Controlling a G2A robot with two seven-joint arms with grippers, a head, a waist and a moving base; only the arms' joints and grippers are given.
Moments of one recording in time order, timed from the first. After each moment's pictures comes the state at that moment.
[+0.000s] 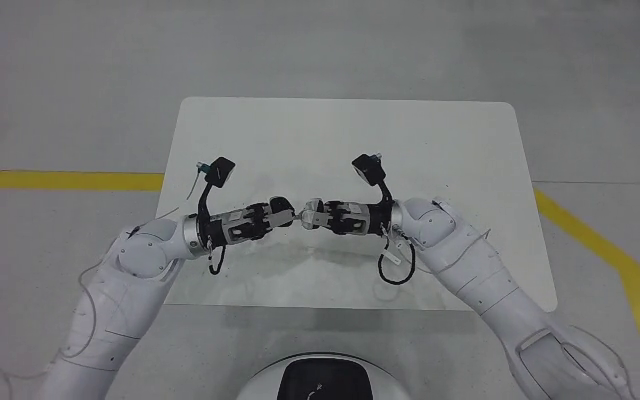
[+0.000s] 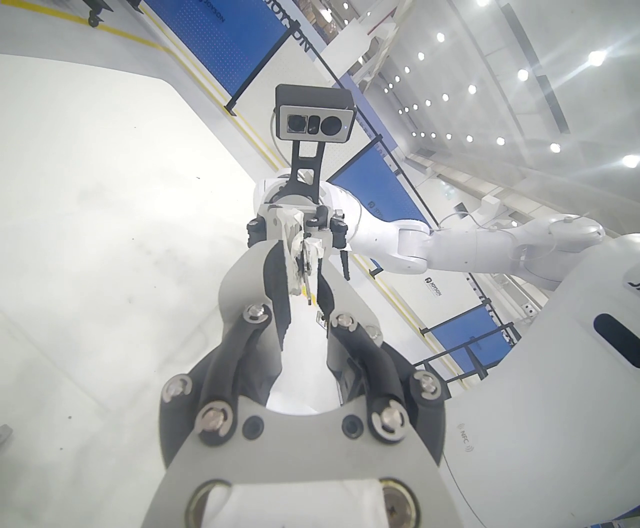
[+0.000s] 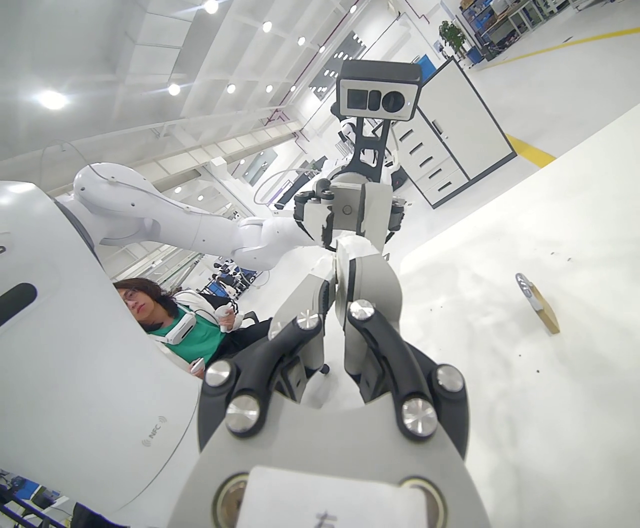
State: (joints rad) left arm 1.21 -1.05 -1.25 -1.58 -0.18 -0.73 -0.88; right arm -0.82 -1.17 0.74 -1.18 0.33 -1.01 0.81
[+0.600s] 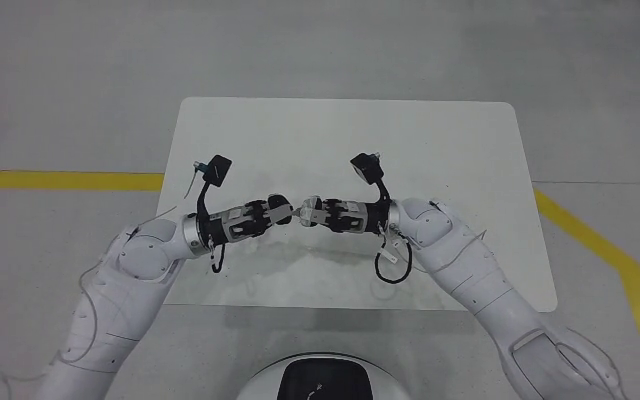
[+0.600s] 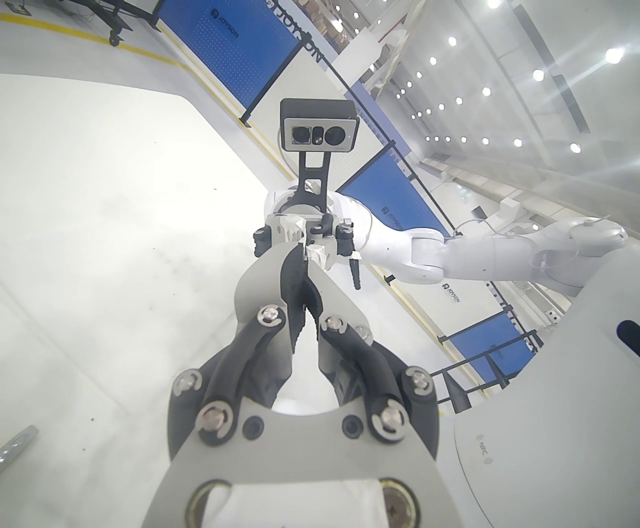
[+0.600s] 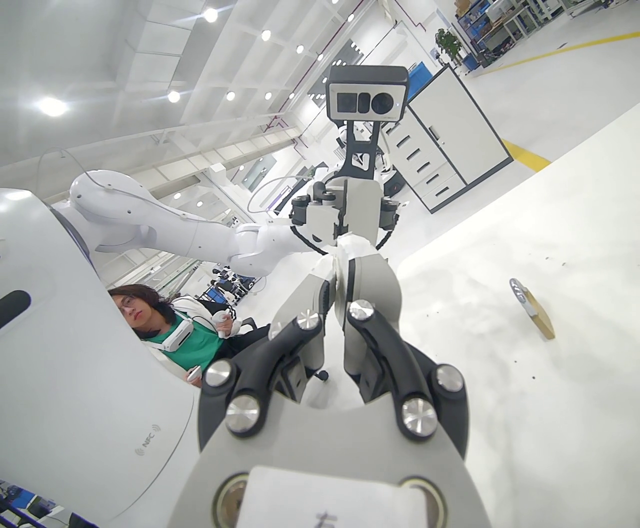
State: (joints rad) left arm 1.22 -1.05 -1.26 -1.59 -0.12 -0.74 -0.81; right arm -0.83 -1.20 0.77 -1.15 0.31 -1.01 0.81
